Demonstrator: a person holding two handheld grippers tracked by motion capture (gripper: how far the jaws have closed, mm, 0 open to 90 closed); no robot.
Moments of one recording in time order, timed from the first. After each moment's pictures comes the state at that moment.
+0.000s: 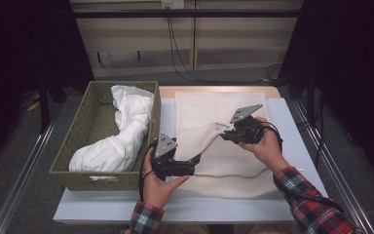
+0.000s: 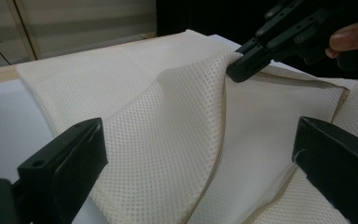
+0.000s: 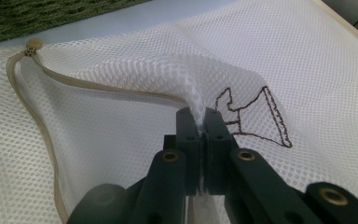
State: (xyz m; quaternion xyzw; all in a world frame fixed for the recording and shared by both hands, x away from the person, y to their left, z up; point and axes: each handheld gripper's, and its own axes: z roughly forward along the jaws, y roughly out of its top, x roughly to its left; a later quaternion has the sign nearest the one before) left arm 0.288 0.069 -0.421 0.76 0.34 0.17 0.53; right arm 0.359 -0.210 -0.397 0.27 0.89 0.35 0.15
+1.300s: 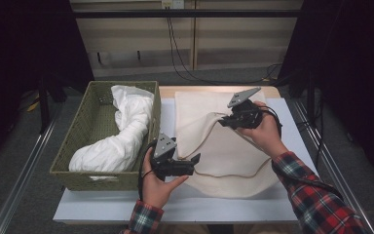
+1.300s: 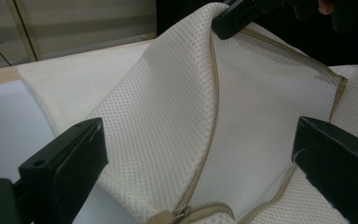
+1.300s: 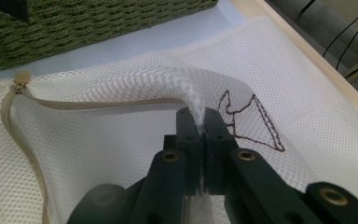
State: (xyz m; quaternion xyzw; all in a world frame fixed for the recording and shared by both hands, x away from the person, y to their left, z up) left arm 0.289 0.071 -0.420 0.76 0.33 0.17 0.53; right arm 0.380 -0.202 -0.359 0.26 0.89 0.34 0.17
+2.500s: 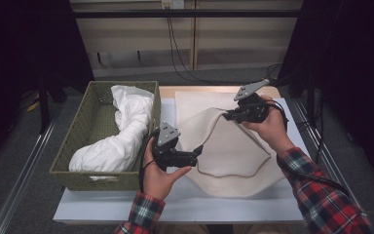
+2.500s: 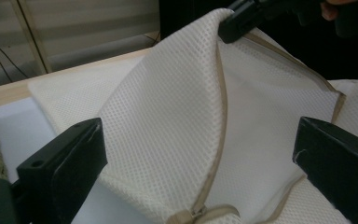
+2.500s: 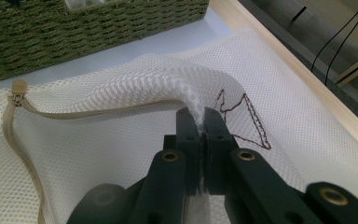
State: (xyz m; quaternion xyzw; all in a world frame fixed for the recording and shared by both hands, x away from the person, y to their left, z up) left arm 0.302 0.063 -0.382 0.77 0.33 0.18 0.52; right arm 0.384 -0.216 -0.344 0.27 0.88 0.35 0.17
